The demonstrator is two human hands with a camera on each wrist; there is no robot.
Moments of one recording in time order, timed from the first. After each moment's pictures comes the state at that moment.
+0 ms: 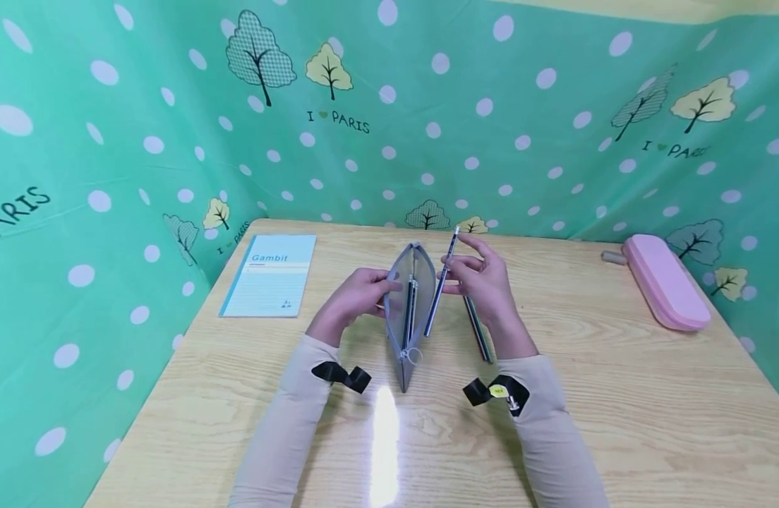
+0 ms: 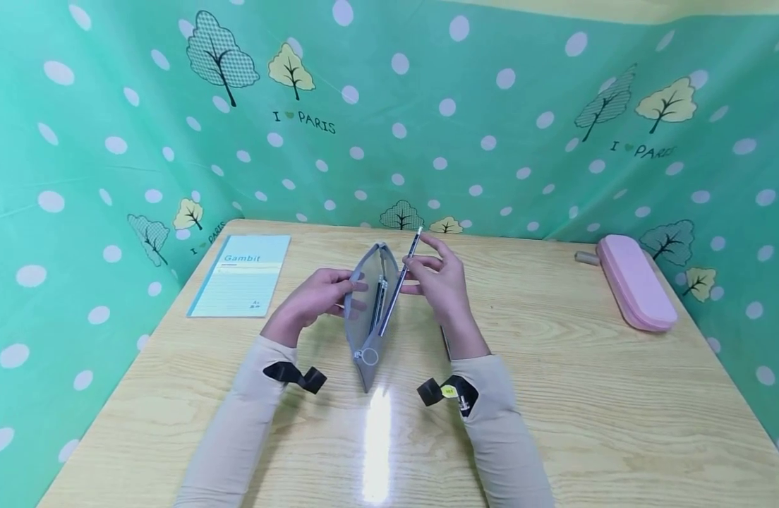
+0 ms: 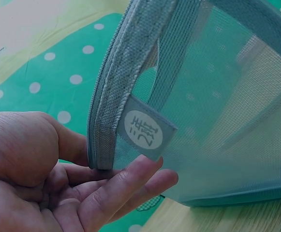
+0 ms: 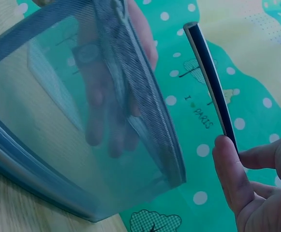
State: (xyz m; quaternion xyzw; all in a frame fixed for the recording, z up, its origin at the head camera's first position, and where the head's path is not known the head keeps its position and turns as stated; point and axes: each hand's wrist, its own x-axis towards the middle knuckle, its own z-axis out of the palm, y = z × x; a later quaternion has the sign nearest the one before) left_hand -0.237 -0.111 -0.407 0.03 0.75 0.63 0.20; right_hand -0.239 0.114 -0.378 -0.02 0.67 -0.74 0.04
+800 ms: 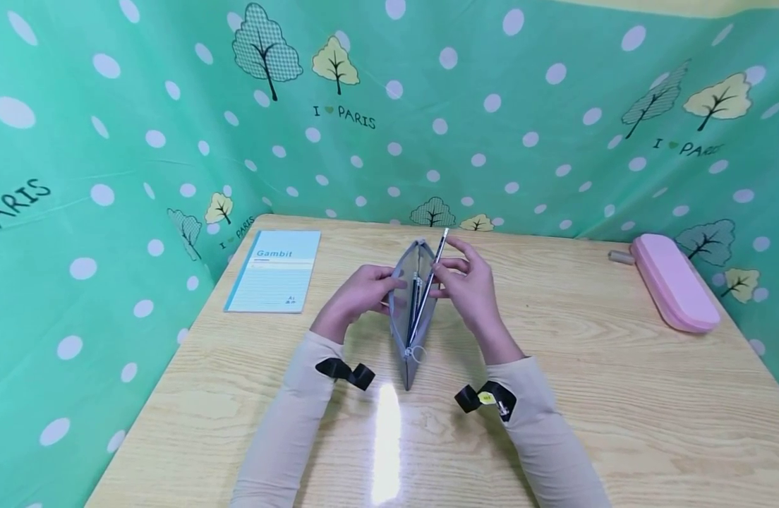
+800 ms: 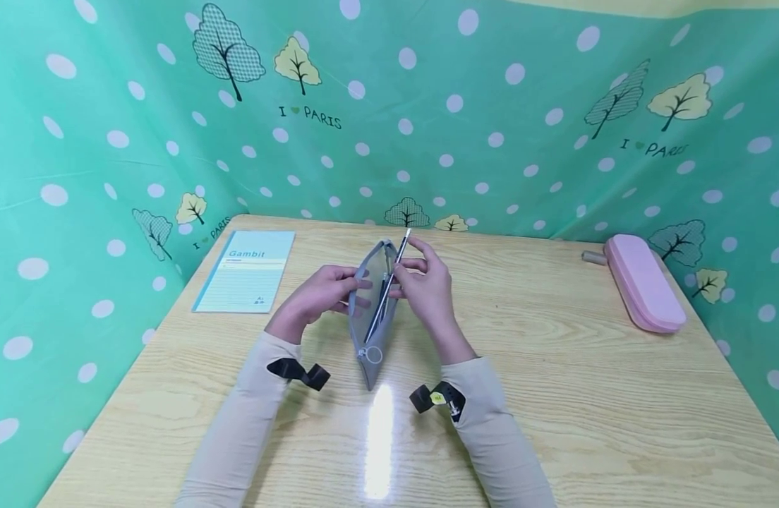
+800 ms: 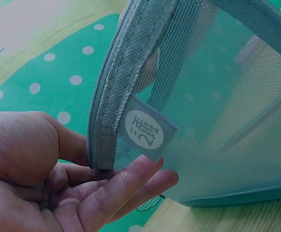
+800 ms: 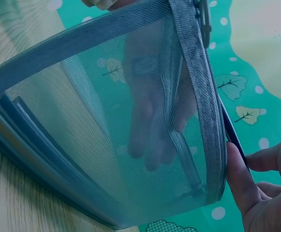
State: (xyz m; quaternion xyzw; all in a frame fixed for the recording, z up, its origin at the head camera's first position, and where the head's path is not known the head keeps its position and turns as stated) left_hand -0.239 -0.113 -0.409 0.04 0.75 0.63 0.20; right_hand -0.235 0.085 -0.391 -0.02 0.71 -0.71 0.01
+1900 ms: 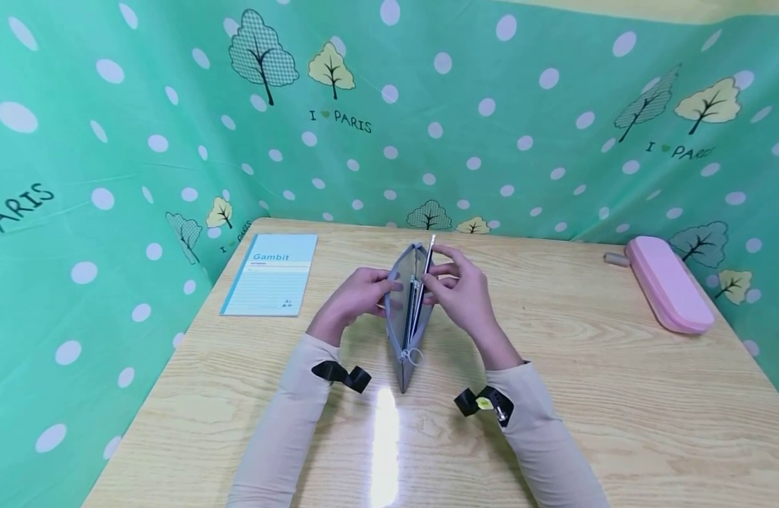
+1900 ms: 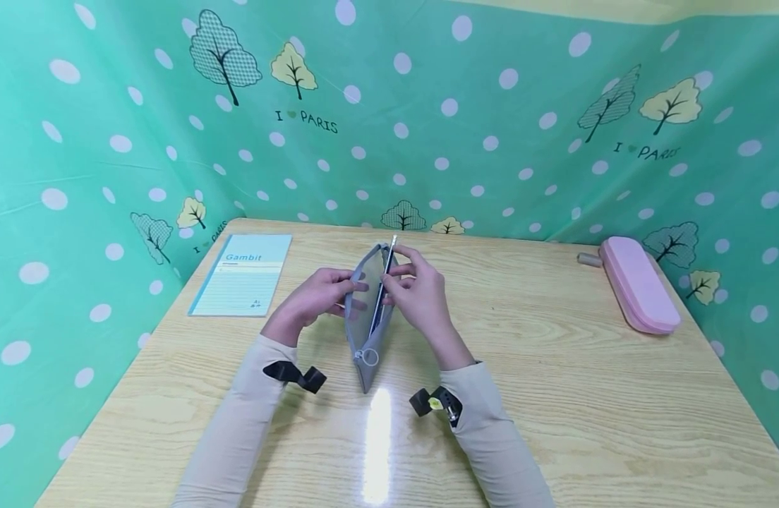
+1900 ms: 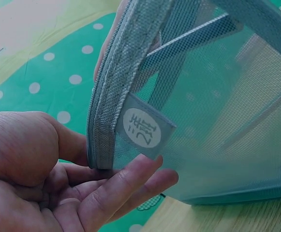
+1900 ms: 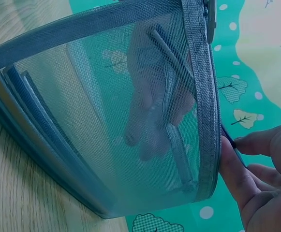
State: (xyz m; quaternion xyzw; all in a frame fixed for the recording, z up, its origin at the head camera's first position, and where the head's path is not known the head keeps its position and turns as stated) left_hand -0.238 -0.113 -0.408 0.03 0.75 0.62 0.20; right_hand -0.225 0.087 -0.389 -0.10 0.77 -0.63 -0.01
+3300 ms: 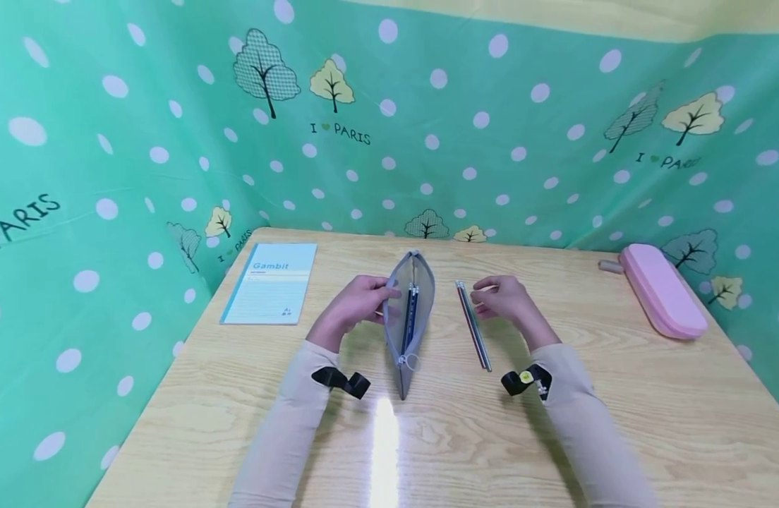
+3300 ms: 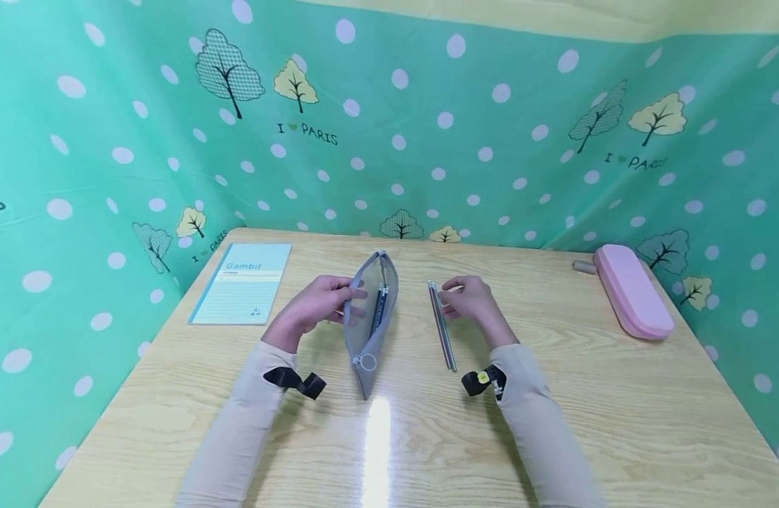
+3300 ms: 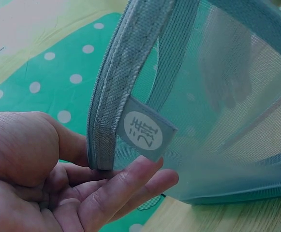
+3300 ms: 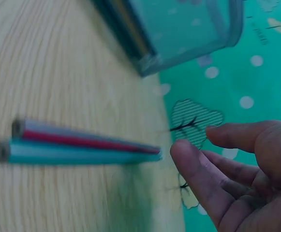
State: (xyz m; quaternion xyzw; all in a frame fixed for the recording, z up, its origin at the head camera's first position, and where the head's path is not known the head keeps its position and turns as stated) left_hand -0.234 -0.112 -0.408 0.03 0.75 0.63 0.20; right_hand -0.274 0.180 -0.422 0.01 0.85 -0.50 0.16
